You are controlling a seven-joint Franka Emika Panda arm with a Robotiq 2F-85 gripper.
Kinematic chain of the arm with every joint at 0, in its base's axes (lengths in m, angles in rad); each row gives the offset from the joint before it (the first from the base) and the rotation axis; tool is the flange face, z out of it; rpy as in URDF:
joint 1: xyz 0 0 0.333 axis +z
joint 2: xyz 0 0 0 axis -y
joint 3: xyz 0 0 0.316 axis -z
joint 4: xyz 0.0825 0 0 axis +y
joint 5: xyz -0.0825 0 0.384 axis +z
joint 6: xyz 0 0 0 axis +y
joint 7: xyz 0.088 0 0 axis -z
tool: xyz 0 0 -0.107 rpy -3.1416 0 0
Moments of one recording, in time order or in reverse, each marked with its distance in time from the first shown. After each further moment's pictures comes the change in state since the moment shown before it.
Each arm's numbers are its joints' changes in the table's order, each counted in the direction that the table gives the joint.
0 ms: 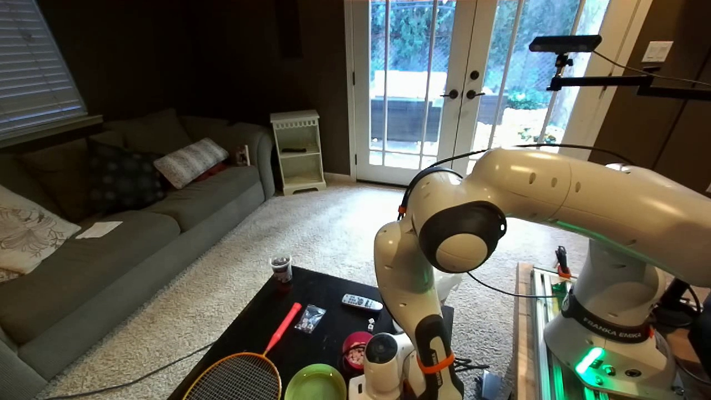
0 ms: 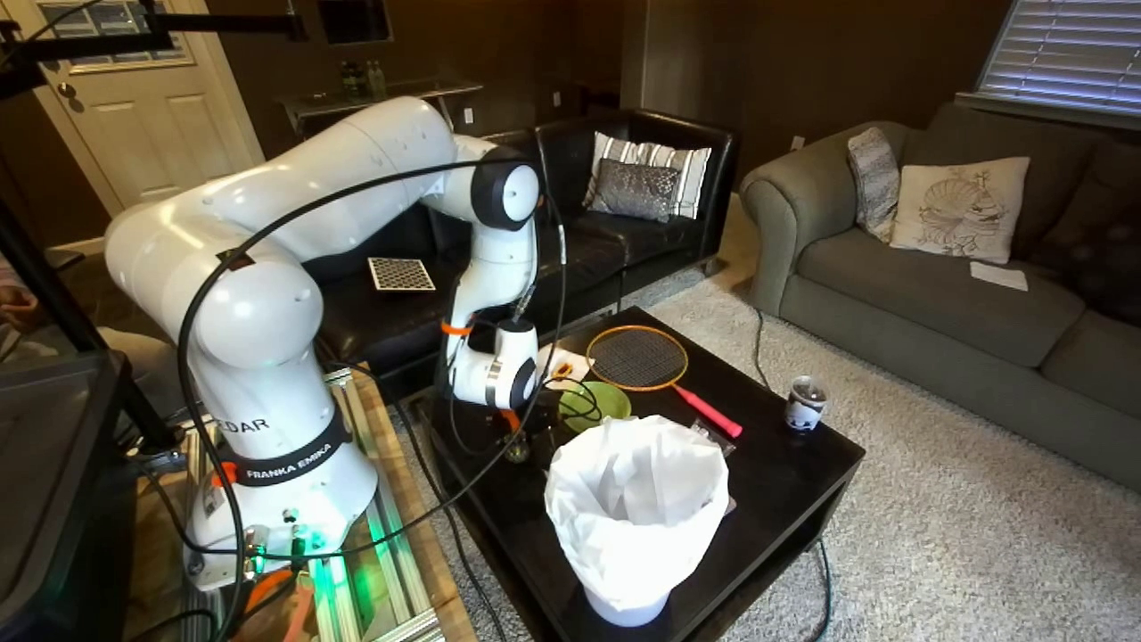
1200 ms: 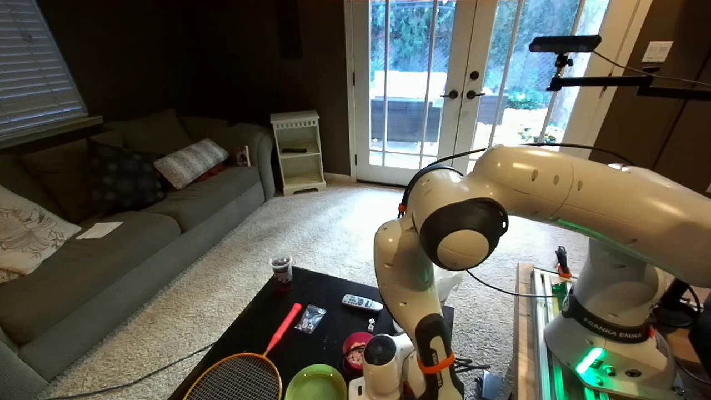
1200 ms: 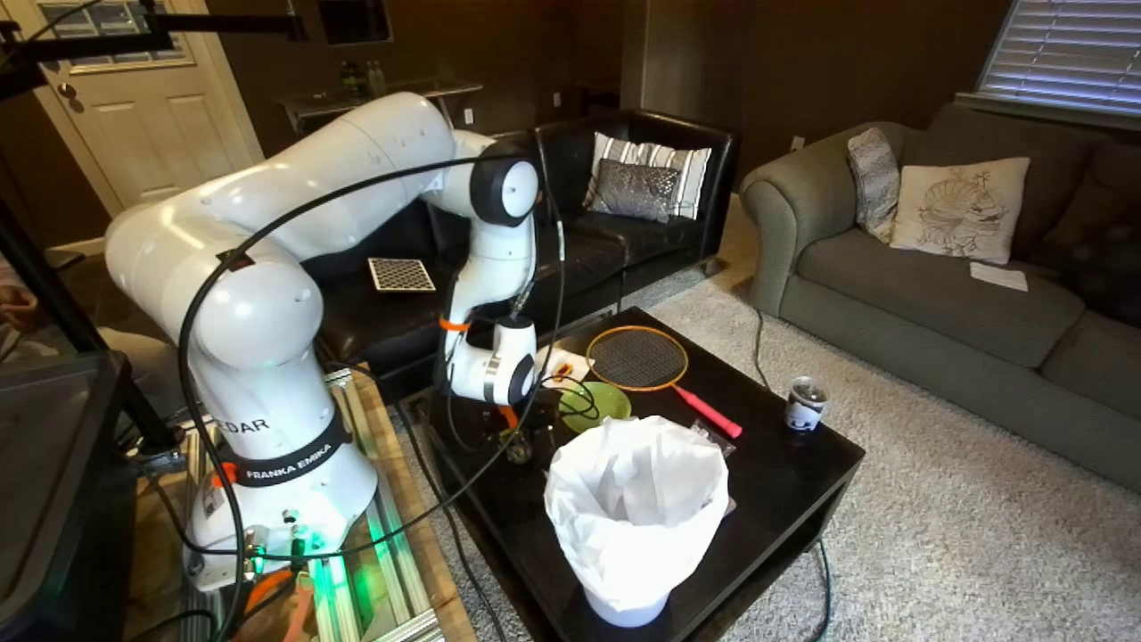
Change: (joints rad) arm 0.000 0.019 -0.011 0.013 0.000 0.028 0.006
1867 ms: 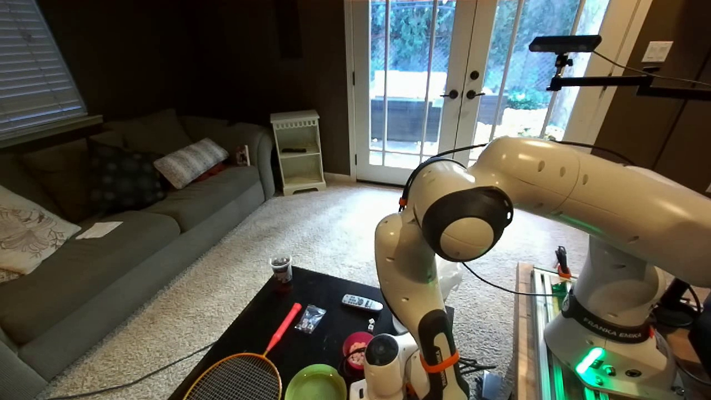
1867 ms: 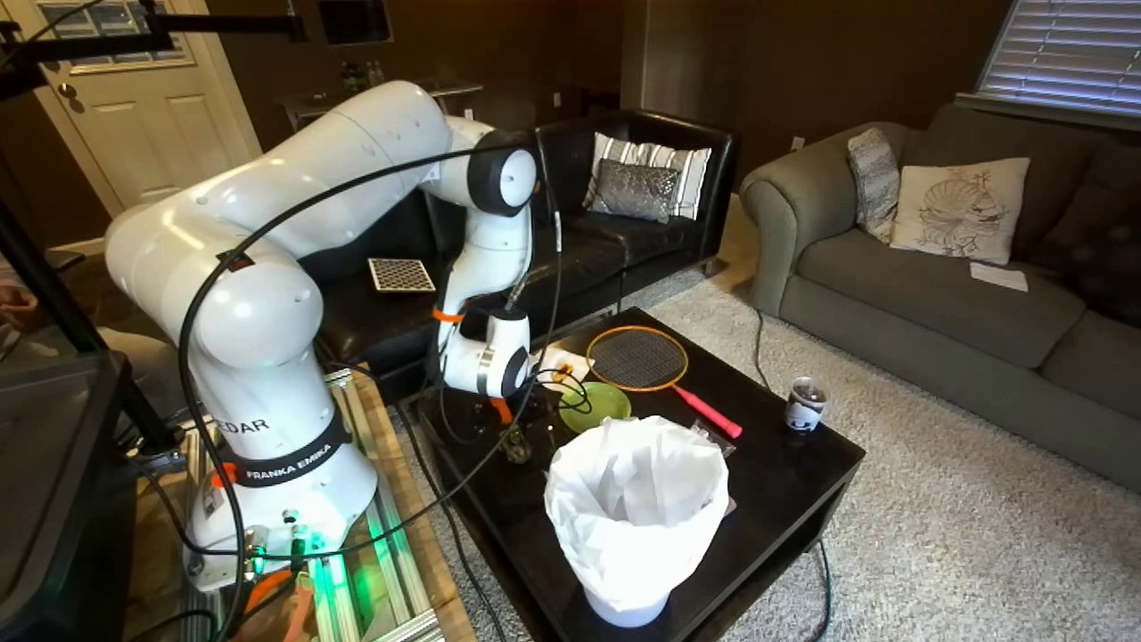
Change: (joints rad) arm -0.001 0.049 -0.028 0.055 0.000 0.001 0.007
